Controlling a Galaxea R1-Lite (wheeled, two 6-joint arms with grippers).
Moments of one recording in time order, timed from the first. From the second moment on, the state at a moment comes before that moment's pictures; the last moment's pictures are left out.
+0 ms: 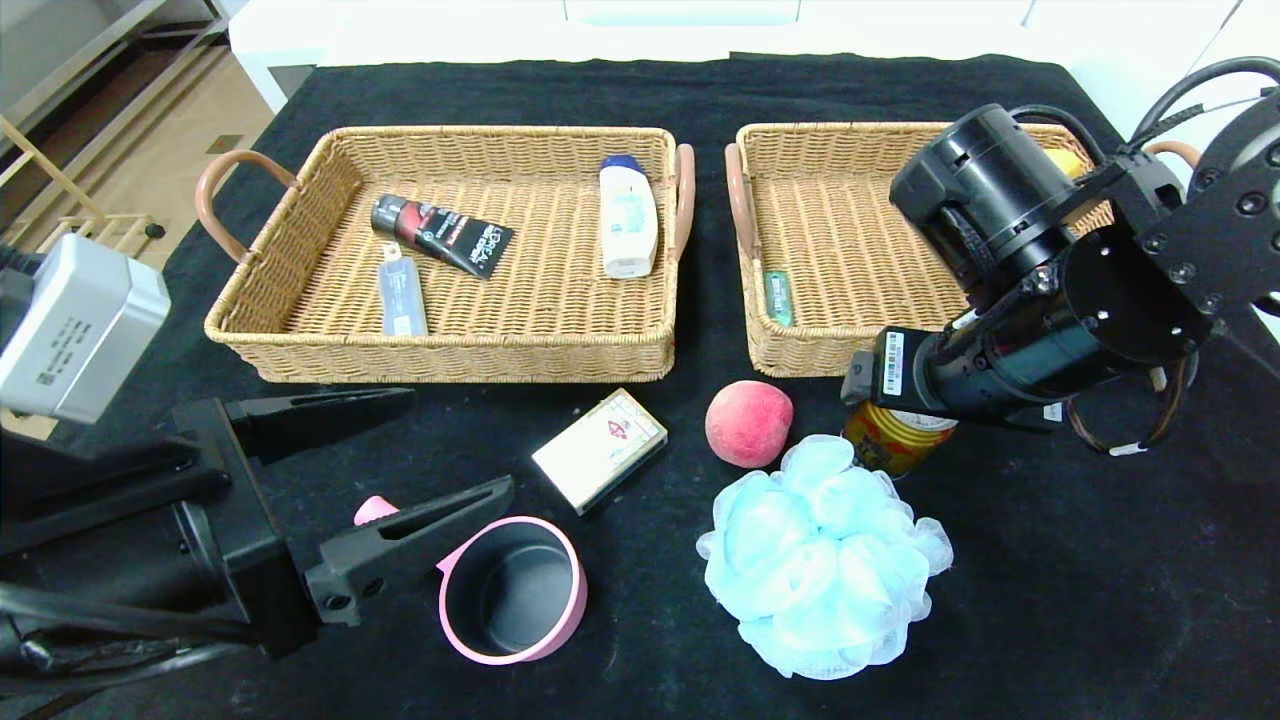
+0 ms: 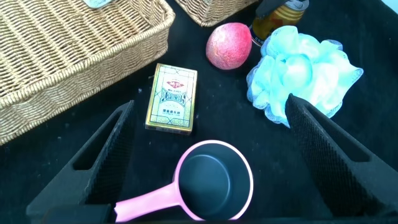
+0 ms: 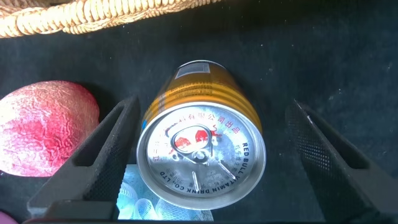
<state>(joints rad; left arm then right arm) -0.49 1.14 -0.63 -0.40 -0.24 0.09 0.63 1.88 -1.83 0.86 -0.44 0.71</state>
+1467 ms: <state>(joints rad) -0.49 1.15 -0.62 -0.40 -0.24 0.10 0.65 1.89 -1.82 0.87 -0.43 0.72</state>
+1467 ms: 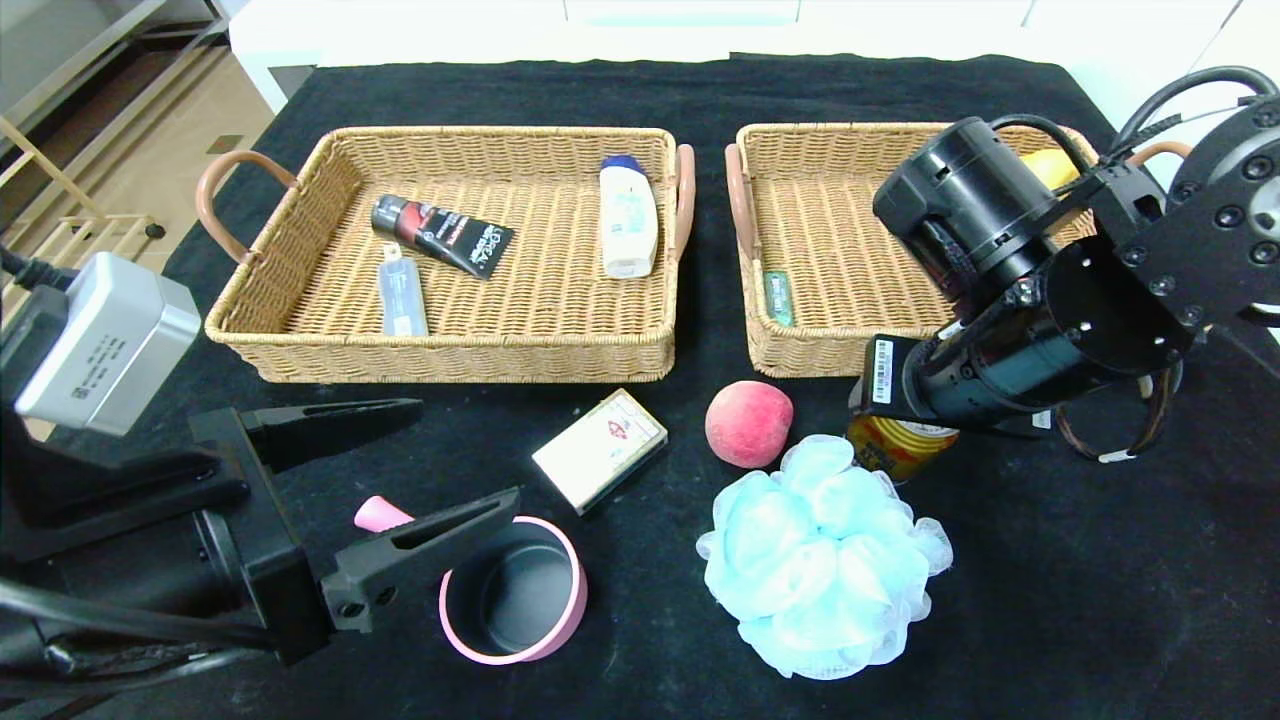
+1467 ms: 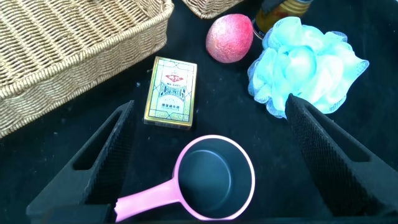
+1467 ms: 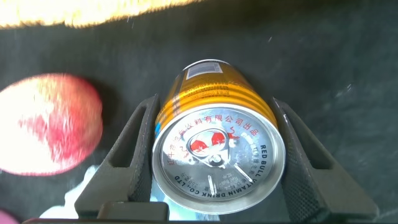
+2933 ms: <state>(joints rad) -0.49 1.17 -0.62 -0.40 -0.24 0.11 0.60 1.72 -1.94 0.67 -0.48 0.43</state>
